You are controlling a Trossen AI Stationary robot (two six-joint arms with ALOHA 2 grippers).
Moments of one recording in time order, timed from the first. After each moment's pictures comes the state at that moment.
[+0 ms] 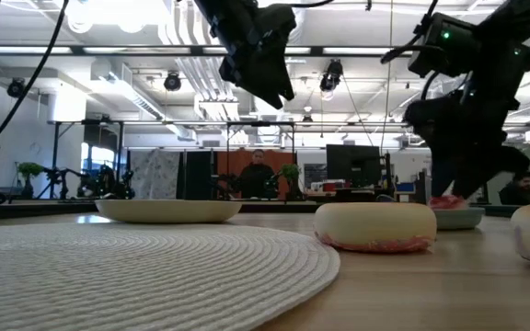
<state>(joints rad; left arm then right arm) 0.06 1.73 1.53 -0.65 -0.19 -0.22 -0.05 1.17 0.52 -0.51 0.06 1.10</state>
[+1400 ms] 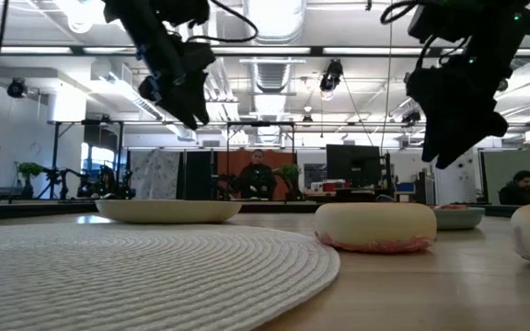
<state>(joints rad) 0.26 1.34 1.08 -0.64 -0.24 -0.37 -0.02 1.10 0.67 -0.72 0.24 0.91</state>
